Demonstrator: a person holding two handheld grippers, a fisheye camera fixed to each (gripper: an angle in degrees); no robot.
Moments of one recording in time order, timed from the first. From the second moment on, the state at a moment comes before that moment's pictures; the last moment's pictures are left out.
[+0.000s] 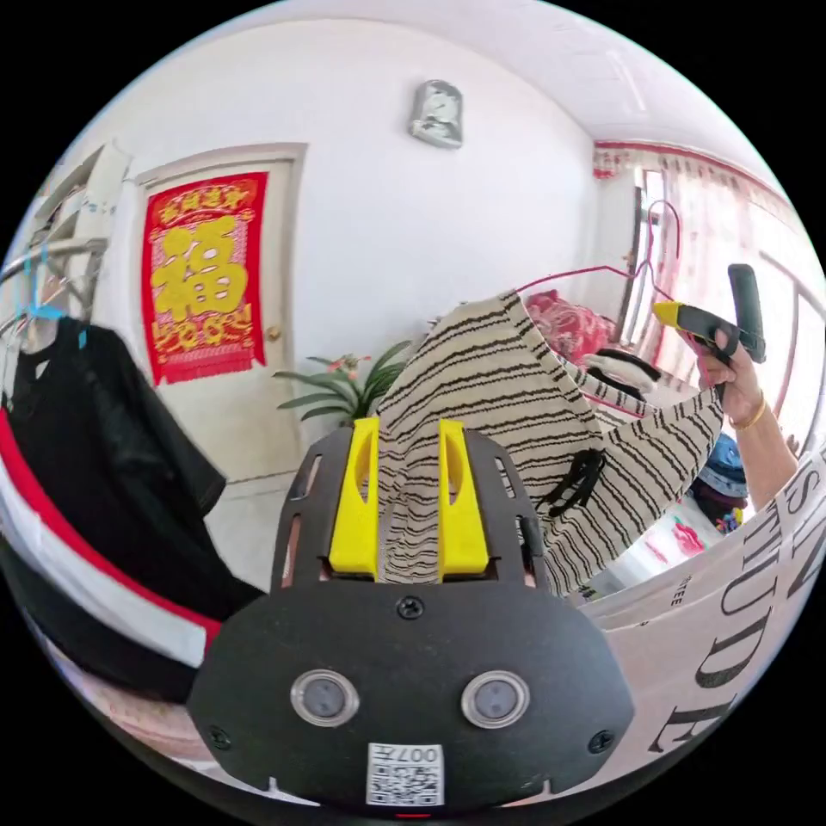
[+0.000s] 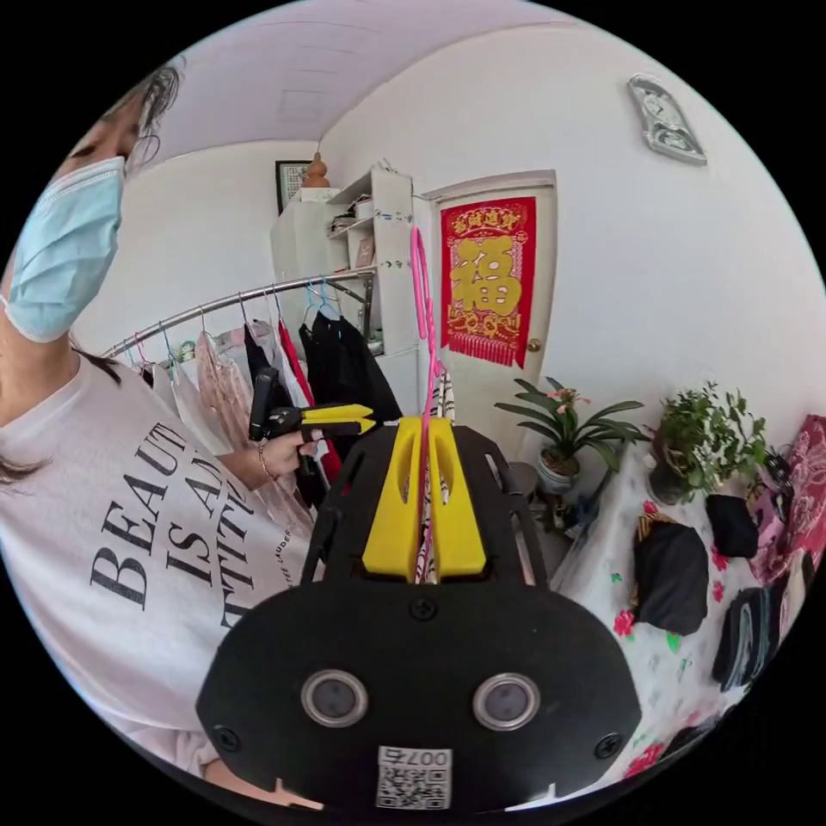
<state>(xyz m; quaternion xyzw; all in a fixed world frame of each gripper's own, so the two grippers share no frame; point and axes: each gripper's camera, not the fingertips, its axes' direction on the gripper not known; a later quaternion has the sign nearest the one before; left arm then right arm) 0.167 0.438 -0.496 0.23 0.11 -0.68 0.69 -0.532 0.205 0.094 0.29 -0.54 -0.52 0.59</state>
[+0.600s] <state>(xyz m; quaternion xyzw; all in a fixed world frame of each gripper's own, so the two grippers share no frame) 0.032 0.089 -0.415 0.53 0.49 -0.31 0.62 -0.206 0.202 0.005 0.36 -0.37 -0.35 0.78</state>
